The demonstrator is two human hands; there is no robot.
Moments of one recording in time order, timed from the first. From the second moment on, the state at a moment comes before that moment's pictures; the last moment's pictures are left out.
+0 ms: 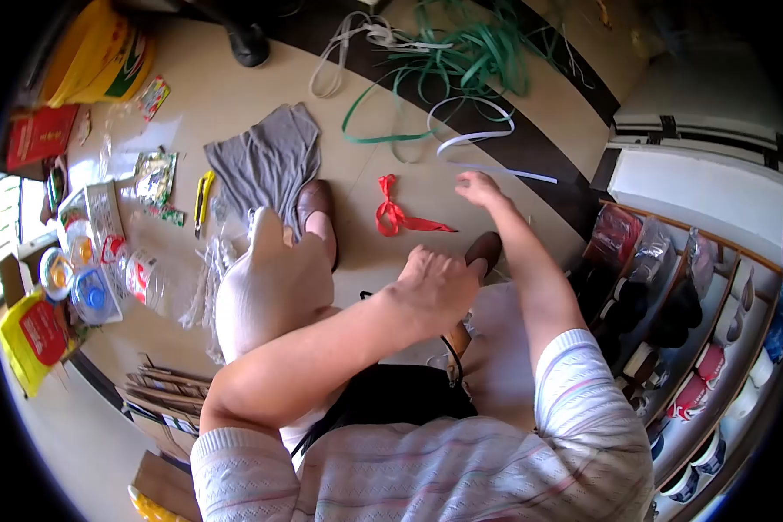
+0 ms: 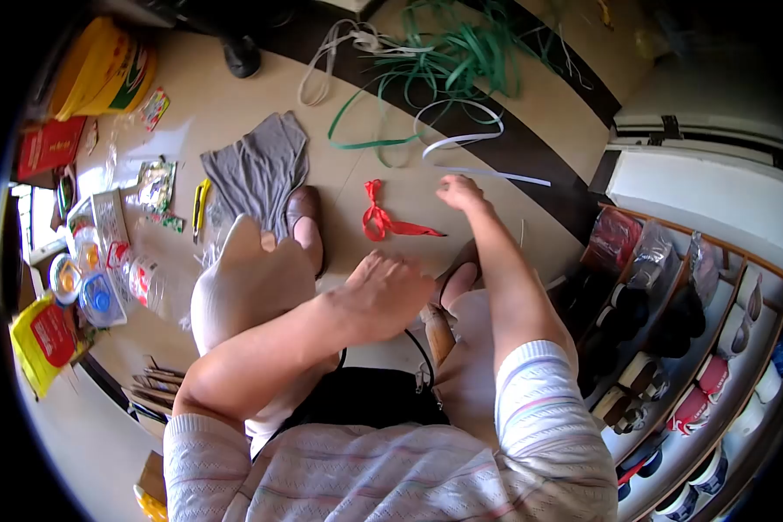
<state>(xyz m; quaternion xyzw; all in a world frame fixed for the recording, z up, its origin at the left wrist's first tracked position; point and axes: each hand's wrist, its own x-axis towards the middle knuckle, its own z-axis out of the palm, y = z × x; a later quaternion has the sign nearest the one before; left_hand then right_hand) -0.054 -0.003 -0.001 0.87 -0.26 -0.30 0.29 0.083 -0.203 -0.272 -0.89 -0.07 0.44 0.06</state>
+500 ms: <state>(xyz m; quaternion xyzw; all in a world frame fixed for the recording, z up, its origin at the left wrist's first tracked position) -0.053 0.009 0.016 0.87 -0.27 -0.25 0.31 0.127 -0.153 -0.322 -0.65 0.30 0.36 0.60</state>
